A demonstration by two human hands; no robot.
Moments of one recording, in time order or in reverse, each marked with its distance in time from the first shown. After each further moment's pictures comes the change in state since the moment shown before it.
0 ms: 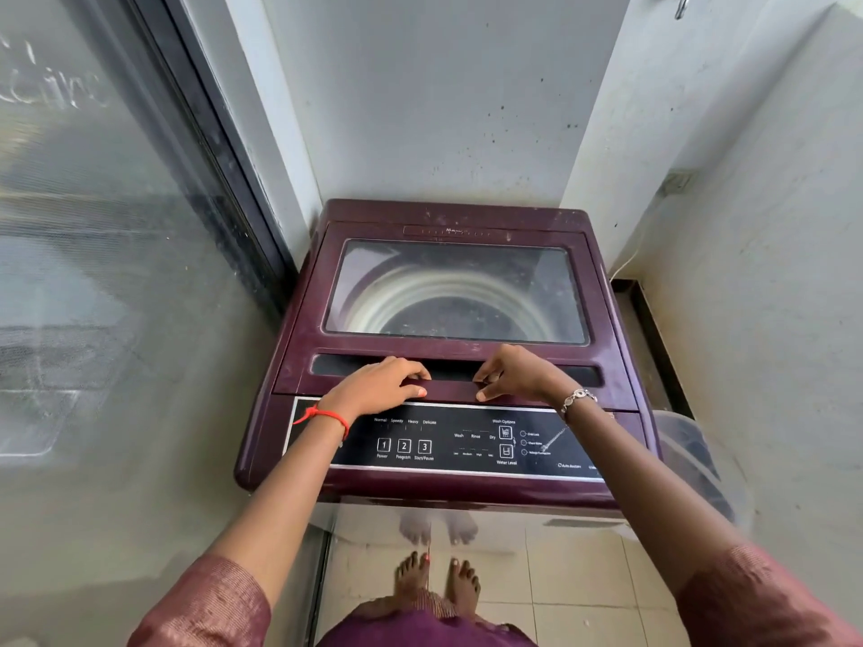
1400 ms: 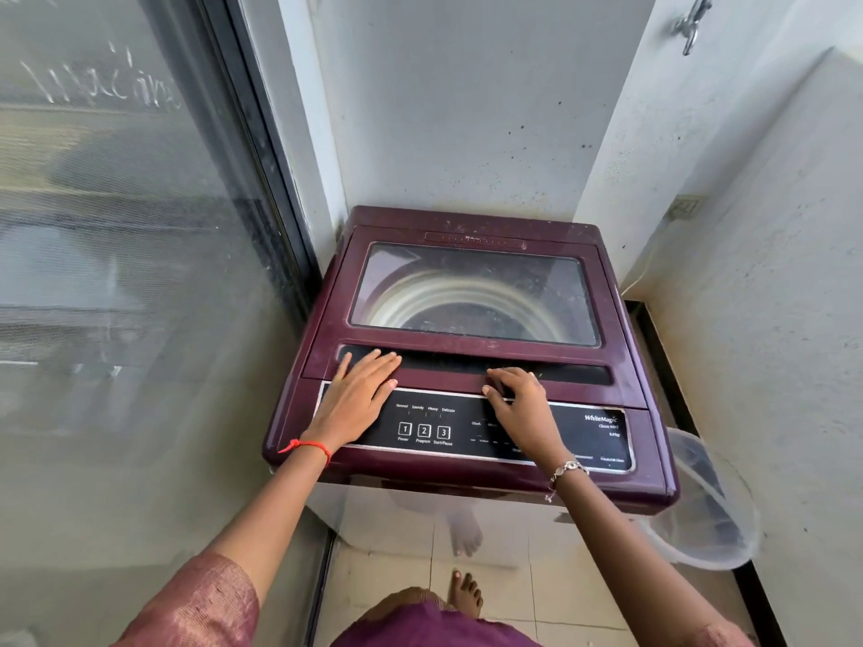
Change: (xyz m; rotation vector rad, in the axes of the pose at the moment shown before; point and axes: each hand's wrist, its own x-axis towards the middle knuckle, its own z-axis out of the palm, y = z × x) left_hand -0.043 -0.062 0.044 0.102 0.488 0.072; right_hand -0.027 -0.002 0.085 0.236 0.613 -0.060
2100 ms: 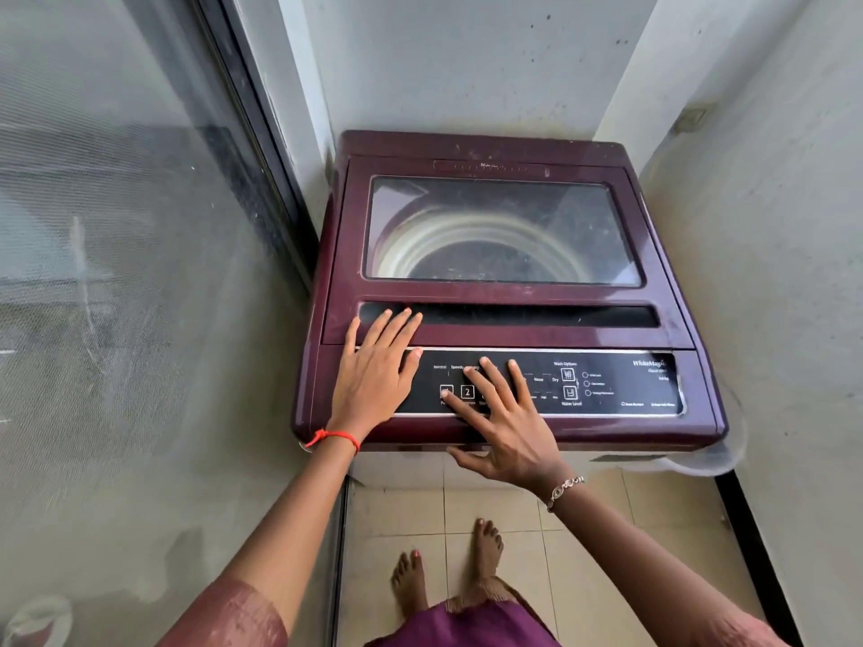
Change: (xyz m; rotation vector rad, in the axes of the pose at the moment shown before) left_hand -0.010 -0.016 0.006 0.182 0.057 0.004; right_hand -0.055 -0.009 0.080 -0.647 -0.018 -0.595
